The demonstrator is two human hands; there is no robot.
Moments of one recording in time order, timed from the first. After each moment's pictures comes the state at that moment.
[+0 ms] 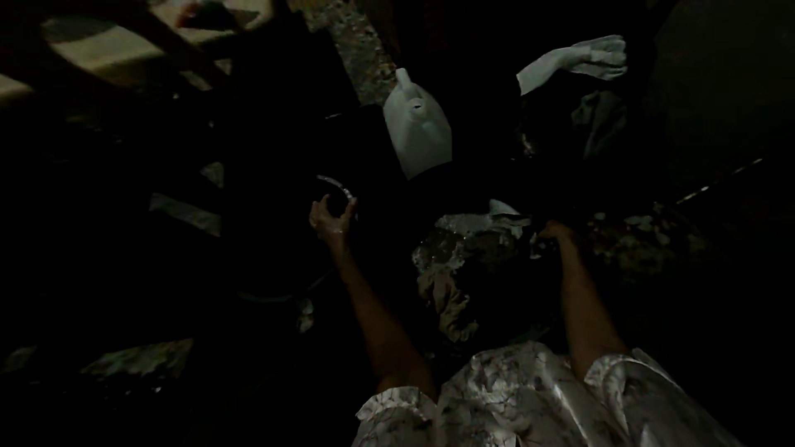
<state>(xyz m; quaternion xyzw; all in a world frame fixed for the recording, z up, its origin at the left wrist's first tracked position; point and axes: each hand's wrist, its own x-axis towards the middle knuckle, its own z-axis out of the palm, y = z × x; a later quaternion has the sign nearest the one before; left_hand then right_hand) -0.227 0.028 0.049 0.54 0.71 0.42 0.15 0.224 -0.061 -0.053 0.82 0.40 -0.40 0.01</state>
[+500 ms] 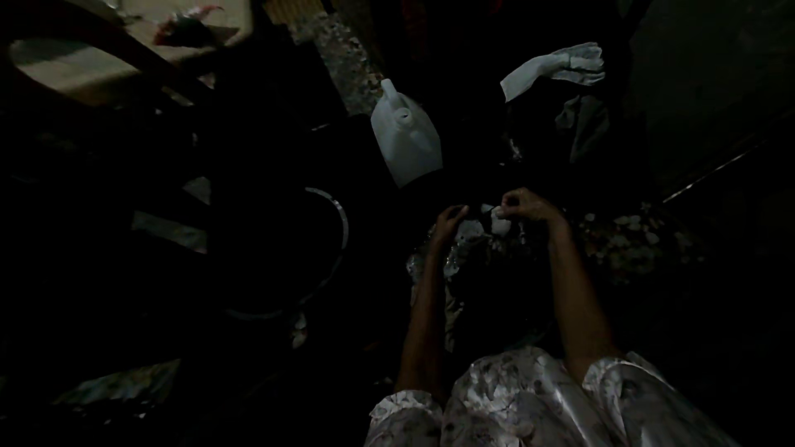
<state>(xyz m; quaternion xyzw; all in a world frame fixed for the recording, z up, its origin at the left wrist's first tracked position) -0.030 0.015 -0.025 0.57 0.49 0.29 0.60 0.202 -0.040 0.033 0.57 0.61 -0.46 -0.30</state>
